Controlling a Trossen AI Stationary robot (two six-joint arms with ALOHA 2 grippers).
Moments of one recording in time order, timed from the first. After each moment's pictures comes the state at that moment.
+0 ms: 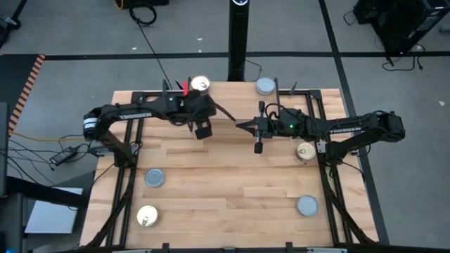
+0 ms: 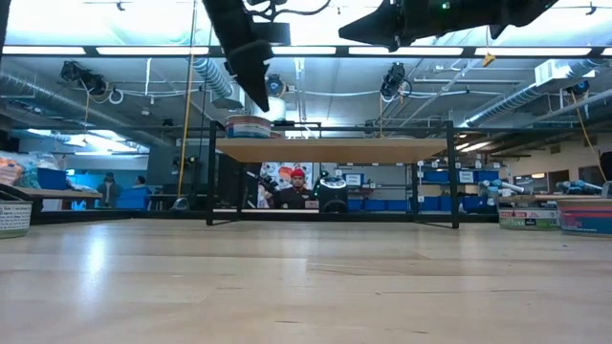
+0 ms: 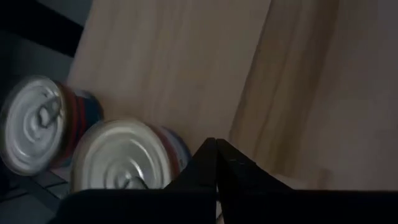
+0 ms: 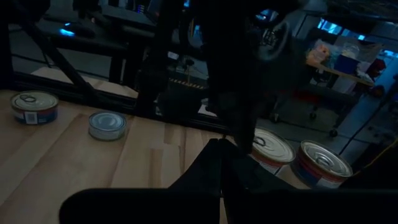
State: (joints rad) left arm 0.23 1.56 1.43 -0.87 -0.37 0.10; right arm -0.10 1.25 0.77 0.36 0.04 -0.29
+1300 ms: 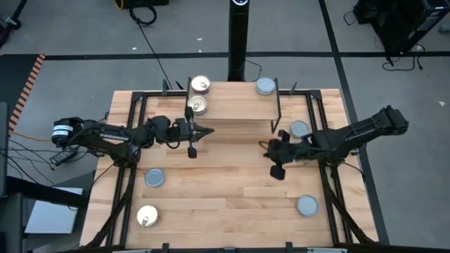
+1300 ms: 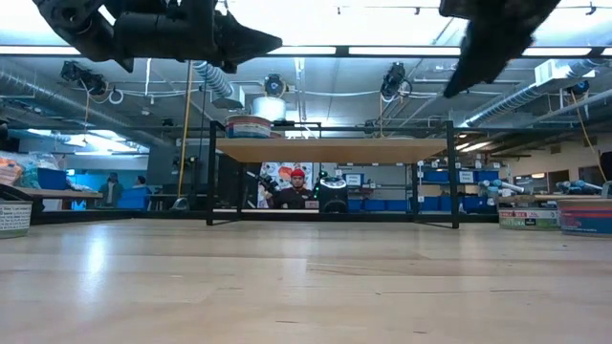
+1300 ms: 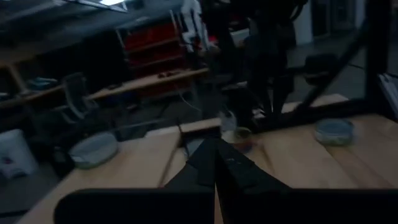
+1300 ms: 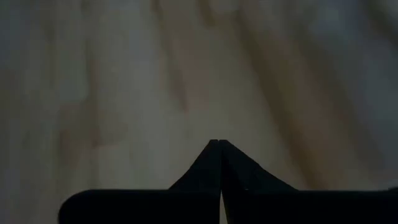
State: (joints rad) left arm 0.13 1.20 0.52 0.73 0.03 0.25; right arm 0.27 1.16 0.88 -0.64 0.30 0.47
